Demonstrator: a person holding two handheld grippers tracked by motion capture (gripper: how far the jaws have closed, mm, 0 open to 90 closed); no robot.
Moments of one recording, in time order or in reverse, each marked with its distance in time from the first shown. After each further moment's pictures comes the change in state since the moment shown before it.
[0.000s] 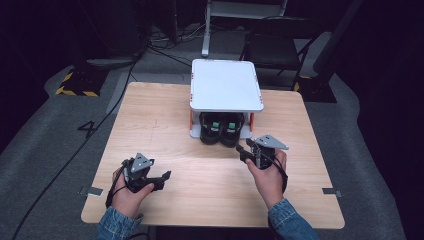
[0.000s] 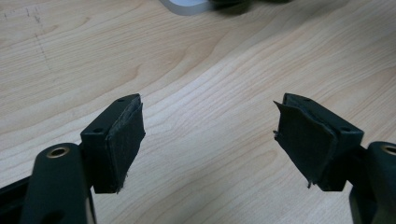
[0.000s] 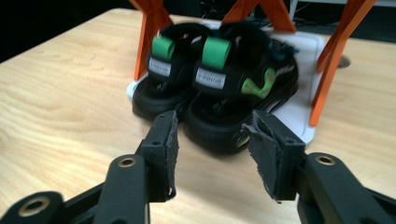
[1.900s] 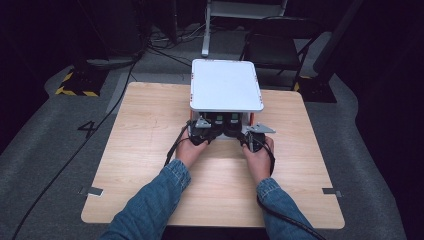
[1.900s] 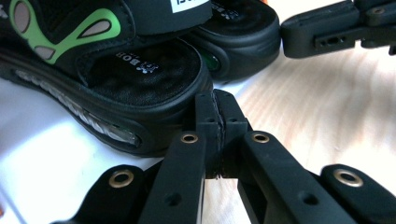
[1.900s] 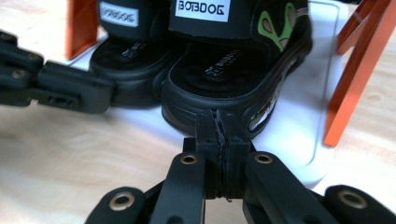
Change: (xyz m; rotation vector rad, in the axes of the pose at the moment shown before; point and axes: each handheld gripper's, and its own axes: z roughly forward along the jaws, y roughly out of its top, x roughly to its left) left arm -0.016 0.113 0.196 -0.009 -0.211 0.110; right arm -0.047 -0.008 0.090 0.071 0.015 -0.021
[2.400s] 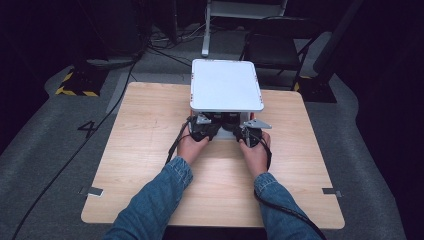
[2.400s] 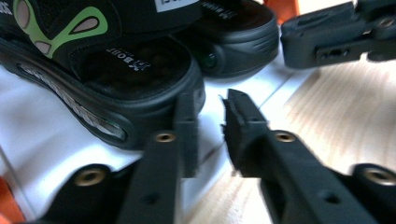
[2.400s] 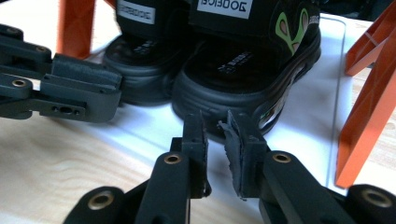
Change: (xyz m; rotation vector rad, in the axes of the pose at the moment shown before) left arm 0.004 0.004 -0.002 -0.032 0.046 -0.010; right arm 0.000 0.007 0.016 -0.028 0.007 -0.027
